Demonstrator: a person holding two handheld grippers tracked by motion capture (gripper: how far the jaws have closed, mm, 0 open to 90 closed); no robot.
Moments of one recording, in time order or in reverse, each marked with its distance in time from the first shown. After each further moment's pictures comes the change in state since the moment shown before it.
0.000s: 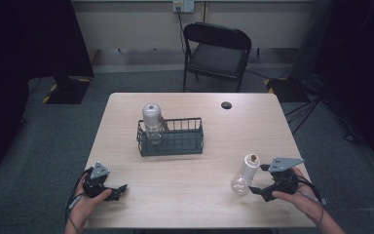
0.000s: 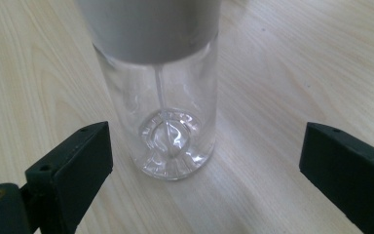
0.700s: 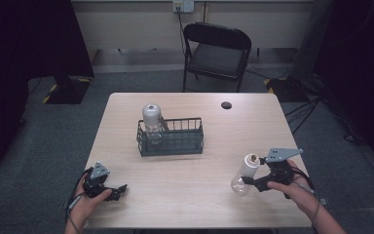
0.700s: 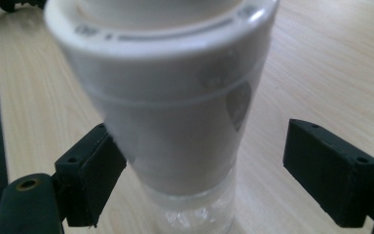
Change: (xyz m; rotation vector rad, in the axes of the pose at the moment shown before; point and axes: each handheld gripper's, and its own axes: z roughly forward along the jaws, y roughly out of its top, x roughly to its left) left arm 0.000 0.000 0.000 0.000 0.000 0.000; right arm 0.003 0.034 0.002 -0.111 0.063 0.035
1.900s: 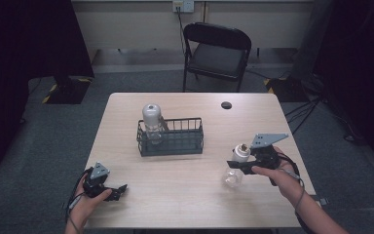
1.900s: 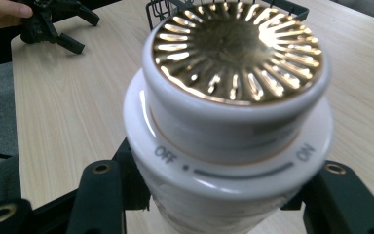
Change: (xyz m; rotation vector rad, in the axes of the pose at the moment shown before) left arm 0.000 0.000 0.000 0.000 0.001 0.000; right arm 0.008 0.060 0.019 -0.013 0.047 -0.028
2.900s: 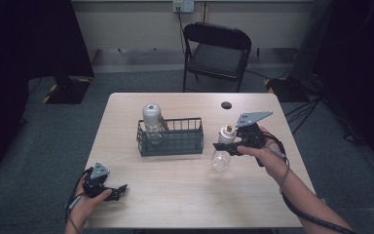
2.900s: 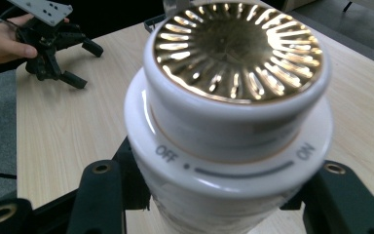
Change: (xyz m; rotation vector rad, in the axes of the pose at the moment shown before) left arm 0.000 0.000 0.000 0.002 0.001 0.006; right arm -0.006 0.065 0.019 -0.011 0.027 -0.029
